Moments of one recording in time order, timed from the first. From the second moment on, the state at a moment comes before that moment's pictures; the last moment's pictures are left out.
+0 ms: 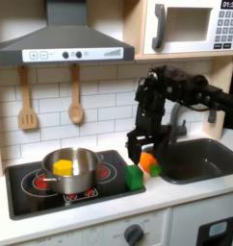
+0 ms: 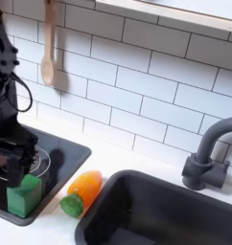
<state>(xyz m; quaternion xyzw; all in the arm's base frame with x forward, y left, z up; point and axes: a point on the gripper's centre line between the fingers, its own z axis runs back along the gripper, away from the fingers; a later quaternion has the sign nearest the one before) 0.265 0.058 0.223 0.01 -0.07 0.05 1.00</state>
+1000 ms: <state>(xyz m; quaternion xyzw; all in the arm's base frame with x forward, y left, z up) 0.288 0.064 0.206 0.01 -0.06 0.05 1.00</state>
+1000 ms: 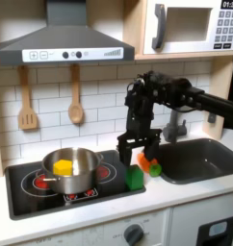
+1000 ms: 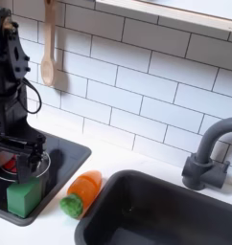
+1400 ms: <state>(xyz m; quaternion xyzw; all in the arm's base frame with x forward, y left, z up) 0.294 0.052 0.194 0.01 -0.05 0.03 1.00</state>
